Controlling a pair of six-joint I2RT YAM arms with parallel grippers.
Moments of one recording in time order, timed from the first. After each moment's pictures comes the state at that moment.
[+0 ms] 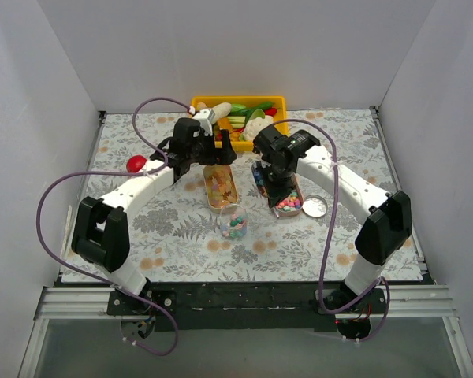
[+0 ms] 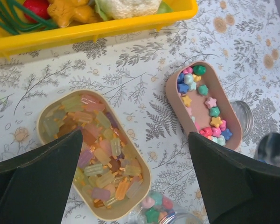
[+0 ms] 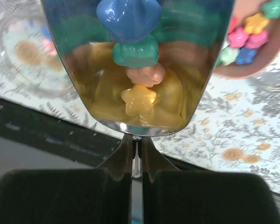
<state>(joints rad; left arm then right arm) -0.45 1.63 1.25 -0.15 0.20 -0.35 0.71 1.72 1.64 -1.25 -0.04 0.33</state>
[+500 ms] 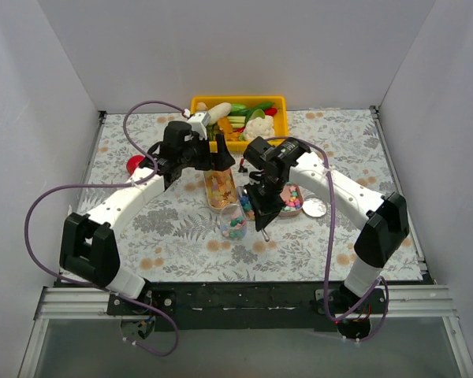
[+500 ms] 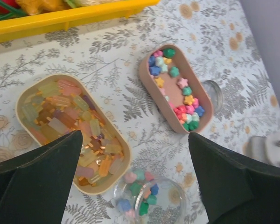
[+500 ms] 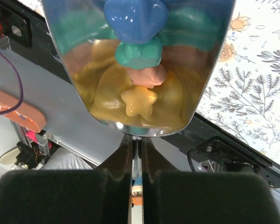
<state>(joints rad) -0.43 1.51 1.19 -0.20 0.27 -0.36 0.81 1.71 1.64 -1.35 -0.36 0.38</state>
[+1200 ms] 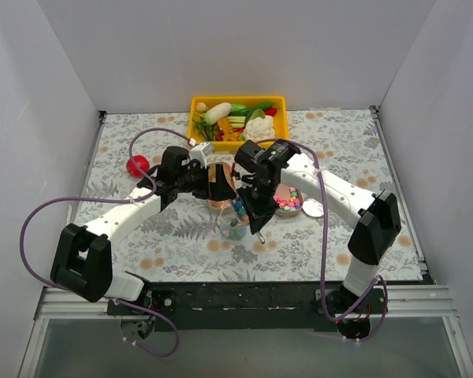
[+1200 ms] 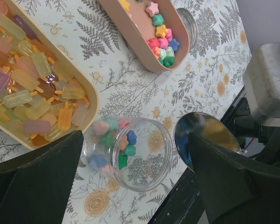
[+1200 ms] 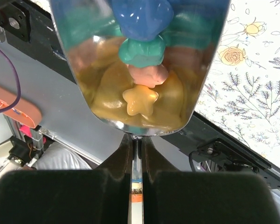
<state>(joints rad) -0.44 1.39 0.92 -0.15 0.57 -0.38 0.87 1.76 1.67 -1.36 -0.36 0.37</state>
